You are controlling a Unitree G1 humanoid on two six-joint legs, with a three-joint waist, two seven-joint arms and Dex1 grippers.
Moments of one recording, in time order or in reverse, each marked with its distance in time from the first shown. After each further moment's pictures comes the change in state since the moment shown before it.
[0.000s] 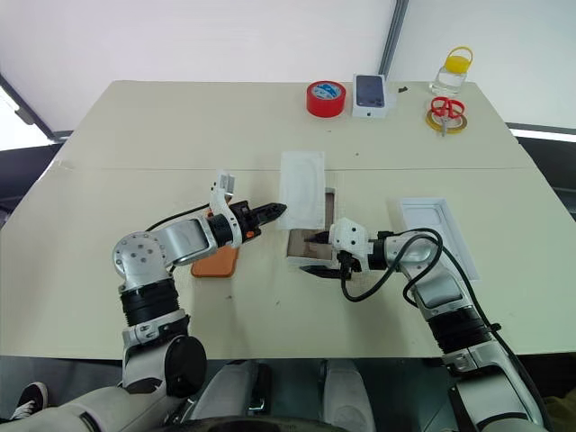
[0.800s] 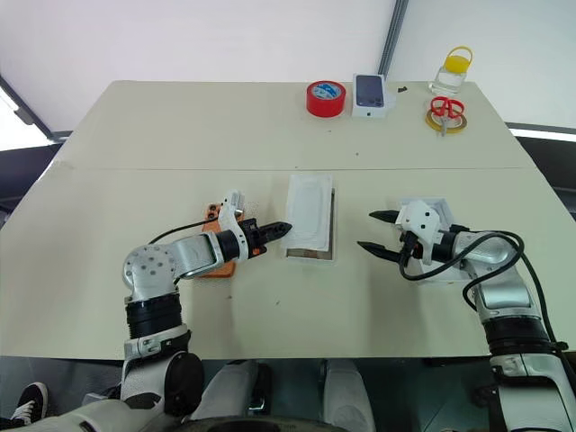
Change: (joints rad) left arm 0.086 -0.007 -0.082 -0.022 0.012 -0.011 0.013; right arm 0.056 -0.147 -0.249 0.181 0.050 -0.119 -0.028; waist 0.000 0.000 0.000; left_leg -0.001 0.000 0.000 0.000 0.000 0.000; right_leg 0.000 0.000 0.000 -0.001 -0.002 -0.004
